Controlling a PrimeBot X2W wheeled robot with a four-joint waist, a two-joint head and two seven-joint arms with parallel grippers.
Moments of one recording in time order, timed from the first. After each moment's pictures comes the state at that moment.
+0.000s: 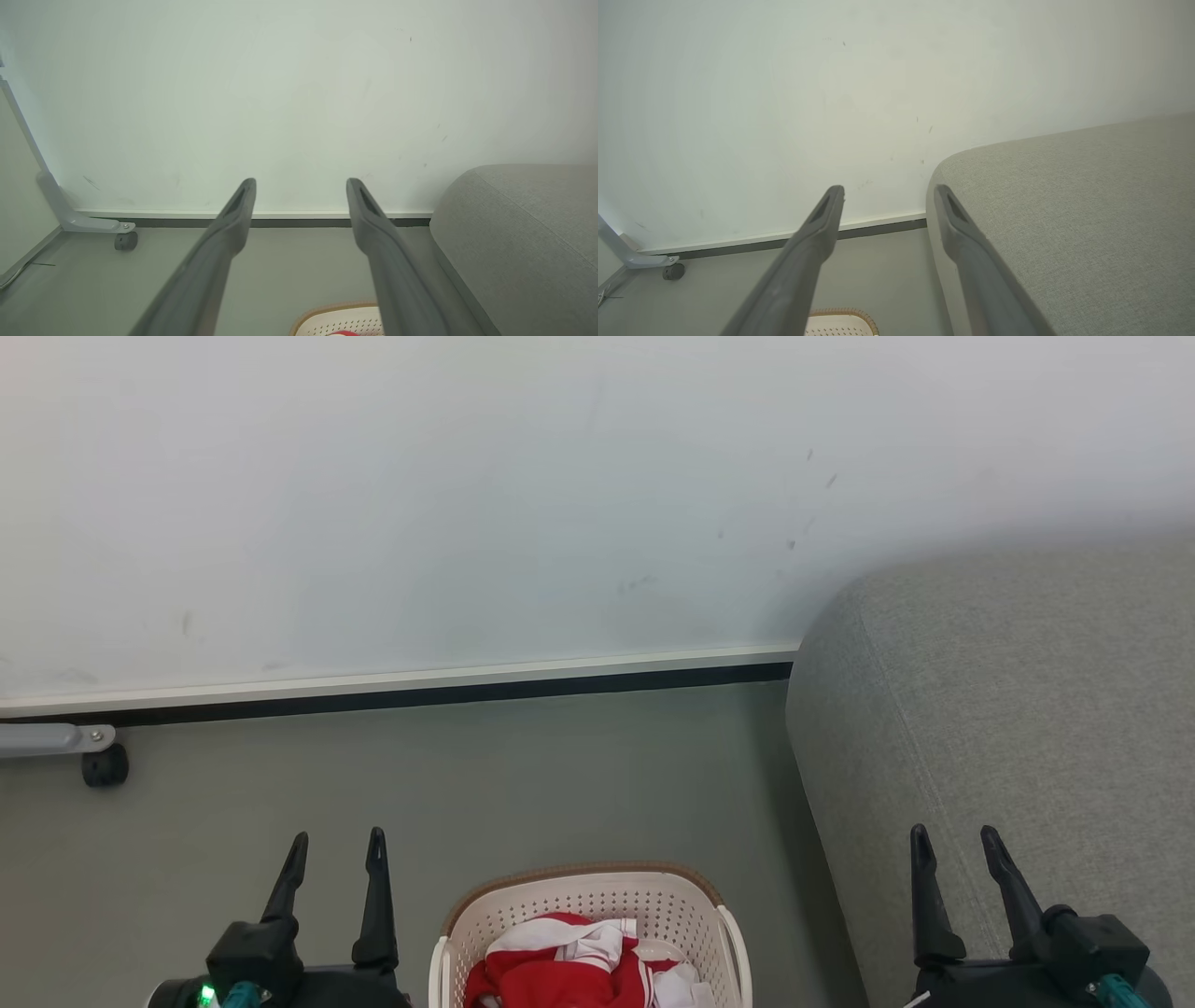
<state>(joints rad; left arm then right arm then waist) -0.05 0.09 -0.17 0.23 -0.30 0.10 -0.23 -0.01 -0.11 0.17 0.15 0.31 -0.07 -0.24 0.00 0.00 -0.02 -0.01</state>
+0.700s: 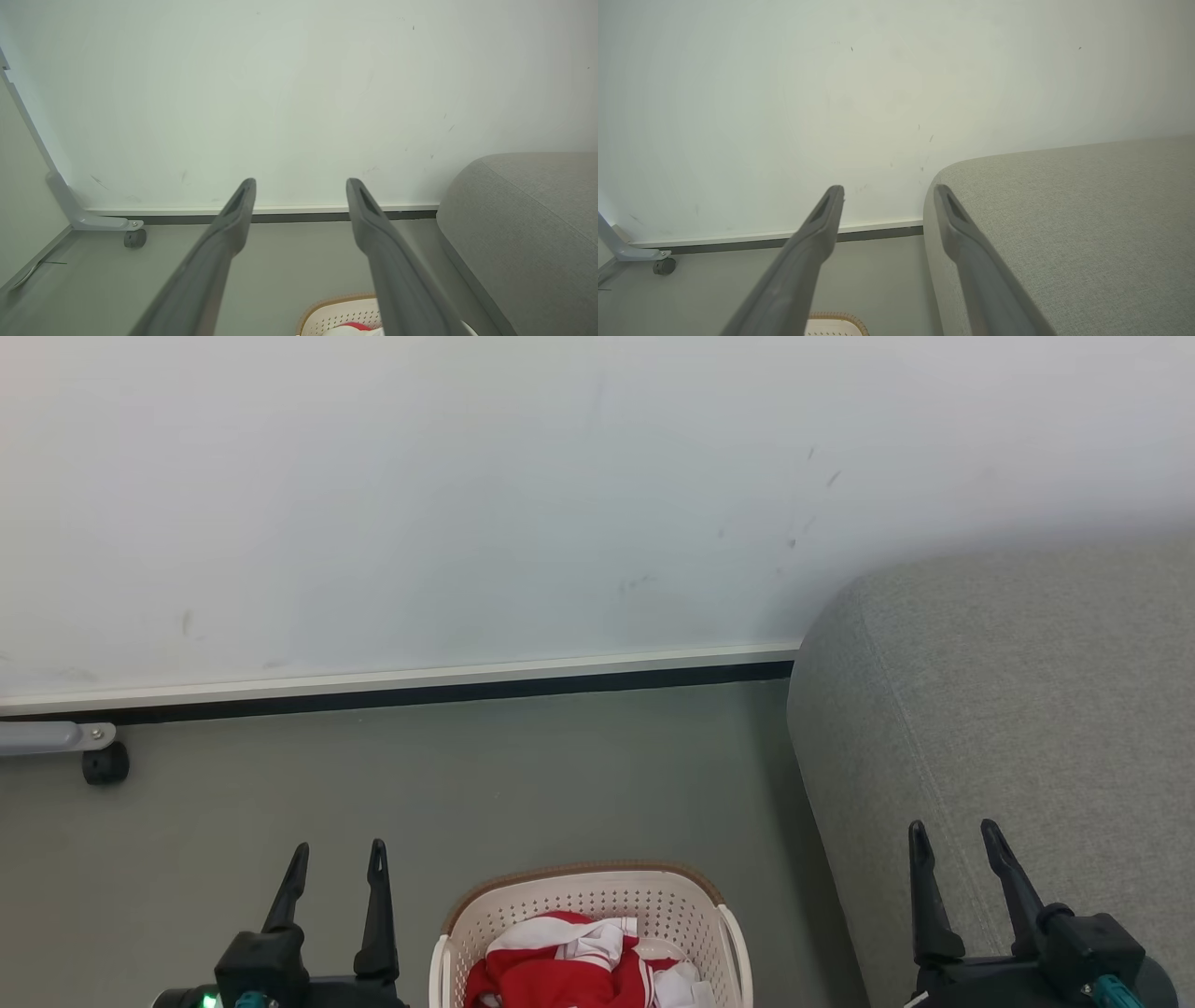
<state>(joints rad) -0.04 0.09 -0.16 0.25 -0.25 0.10 -0.25 -0.01 -0.11 0.17 0.14 0.25 -0.07 -0.25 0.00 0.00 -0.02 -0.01</state>
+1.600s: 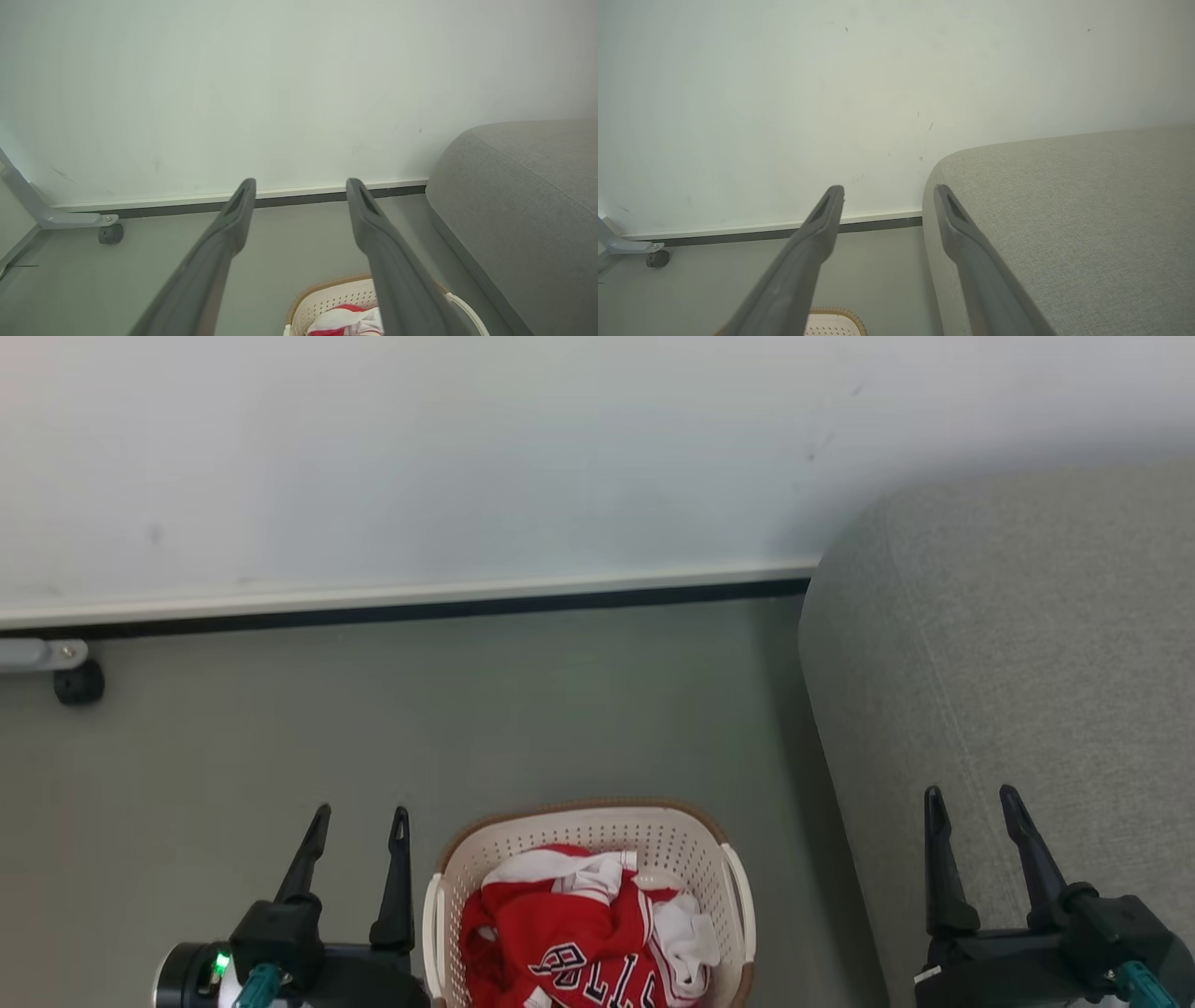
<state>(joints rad) -0.07 0.09 -0.17 0.22 -0.22 0.06 -0.25 -0.02 -0.11 0.14 0.07 0.23 -0.07 -0.25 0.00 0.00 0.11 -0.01</state>
